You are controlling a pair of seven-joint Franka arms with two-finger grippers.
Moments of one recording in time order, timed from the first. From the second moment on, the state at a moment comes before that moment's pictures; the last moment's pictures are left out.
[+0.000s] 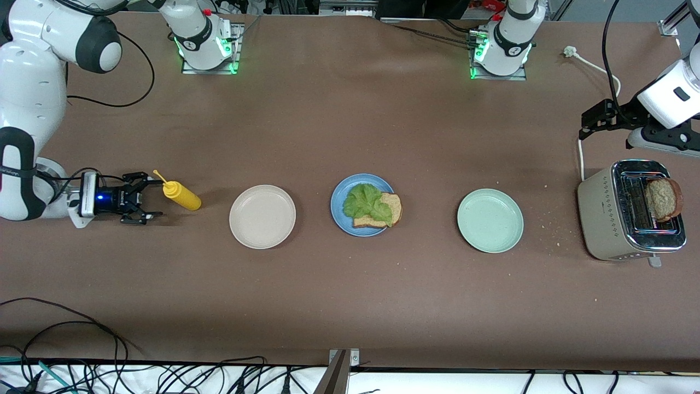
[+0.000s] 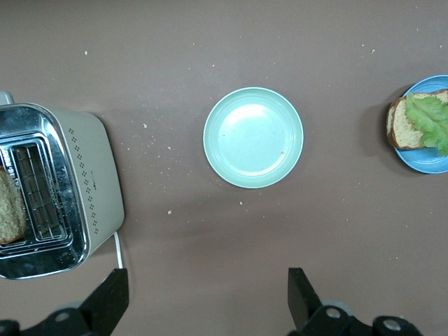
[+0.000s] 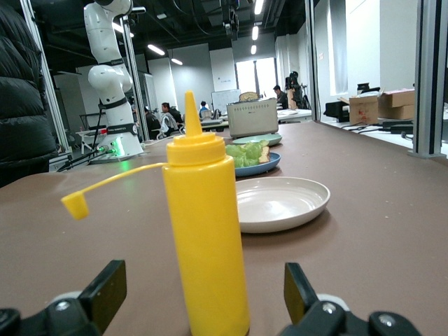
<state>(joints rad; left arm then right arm) 0.03 -0.03 -0.05 -1.69 -0.03 1.62 0.17 -0.20 1.06 -0.37 -1.44 1.28 1.13 -2.52</state>
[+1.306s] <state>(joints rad) 0.04 -0.03 -0.04 -1.68 -0.03 1.62 0.17 -0.18 1.08 -0.20 -1.43 1.29 1.26 -2.48</state>
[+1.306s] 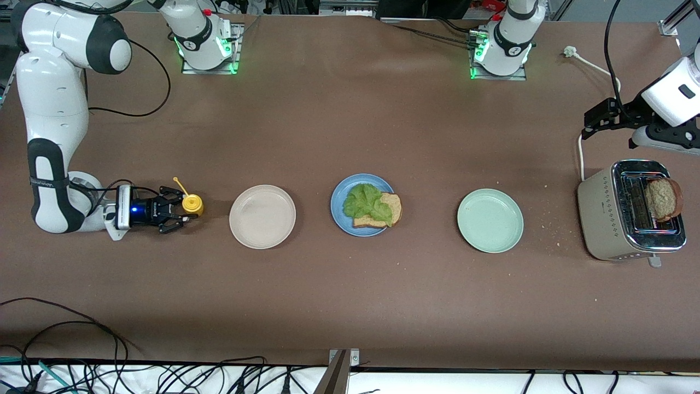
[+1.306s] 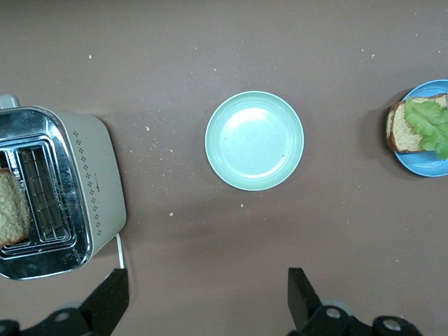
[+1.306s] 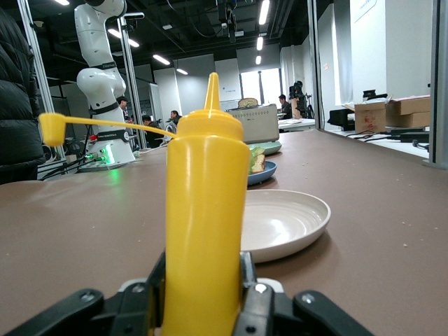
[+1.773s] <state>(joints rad) 0.04 -0.03 -0.04 -1.68 -0.03 1.62 0.17 -0.18 1.06 -0.21 -1.38 1.29 1.27 -2.32</state>
